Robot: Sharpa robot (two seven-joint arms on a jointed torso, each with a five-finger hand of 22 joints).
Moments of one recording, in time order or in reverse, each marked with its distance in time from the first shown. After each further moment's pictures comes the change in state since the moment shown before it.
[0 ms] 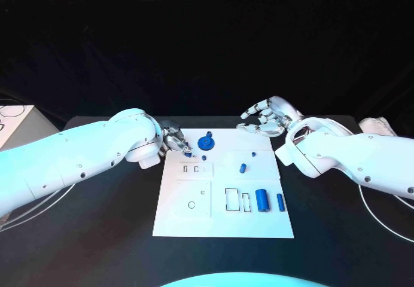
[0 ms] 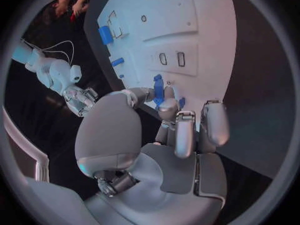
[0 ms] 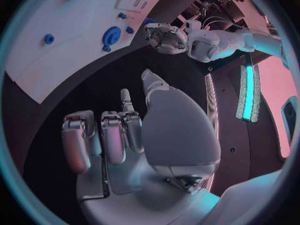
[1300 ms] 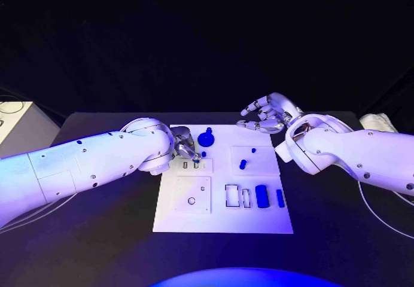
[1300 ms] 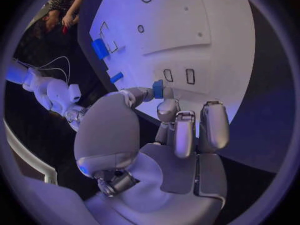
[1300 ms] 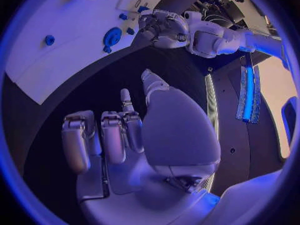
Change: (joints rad) left arm -0.018 0.035 -0.057 0.043 -0.096 -0.060 -0.004; left_hand -0.021 -0.013 -0.004 -0.006 0.054 0.021 -0.007 -0.009 0.072 0.019 -0.005 0.011 0.023 0.000 -0.007 0.000 0.000 0.000 0.016 -0.009 0.007 0.024; right arm -0.003 0.005 -0.001 -0.005 -0.007 0.002 0.000; right_hand 0.000 0.000 0.000 0.000 0.000 0.000 0.000 0.004 0.000 0.000 0.000 0.000 0.001 0.000 0.000 0.000 0.000 0.000 0.000 0.000 0.000 0.000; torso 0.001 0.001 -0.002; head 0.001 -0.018
